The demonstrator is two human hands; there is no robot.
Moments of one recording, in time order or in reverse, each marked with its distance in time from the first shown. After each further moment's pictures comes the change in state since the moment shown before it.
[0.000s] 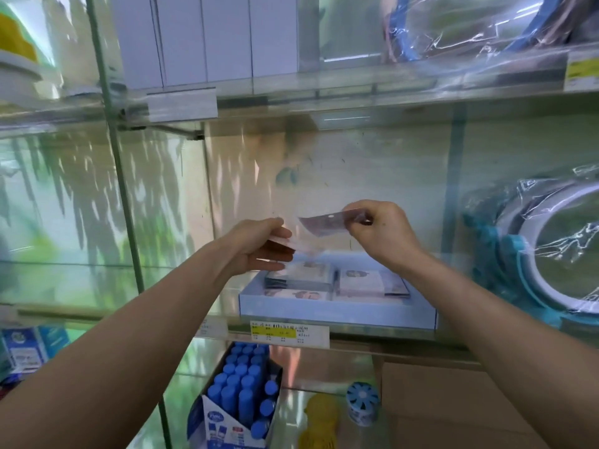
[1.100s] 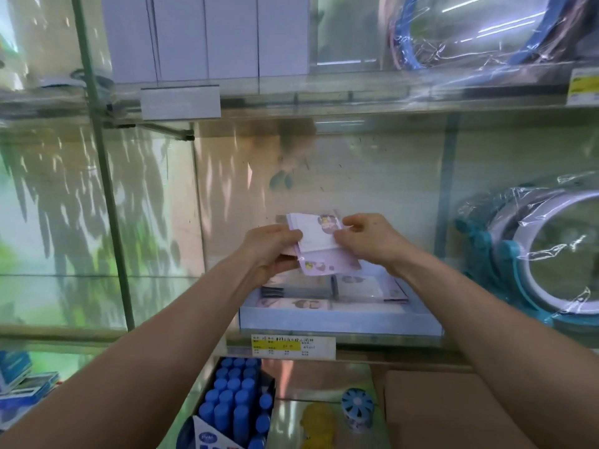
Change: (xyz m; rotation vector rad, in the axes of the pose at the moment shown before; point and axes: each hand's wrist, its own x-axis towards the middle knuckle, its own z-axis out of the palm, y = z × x) left_hand 0.020 -0.009 0.021 -0.339 -0.096 0.123; right_hand 0.010 -0.021 0.012 0.072 -0.220 0.399
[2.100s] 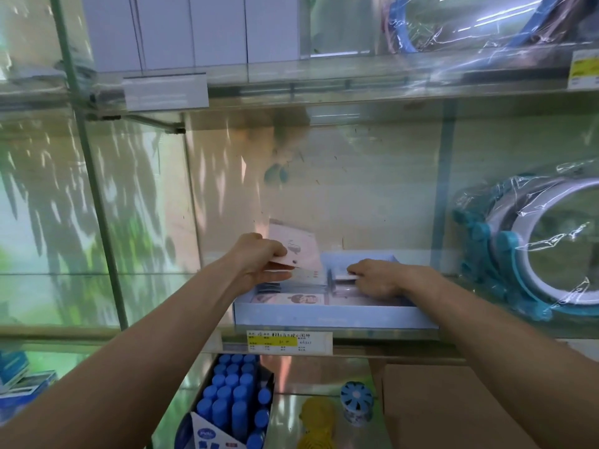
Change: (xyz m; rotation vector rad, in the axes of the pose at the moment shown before) left_hand 0.000 -0.010 -0.016 0.190 0.075 -0.083; right_hand 0.018 0.073 0.006 -0.922 -0.458 0.051
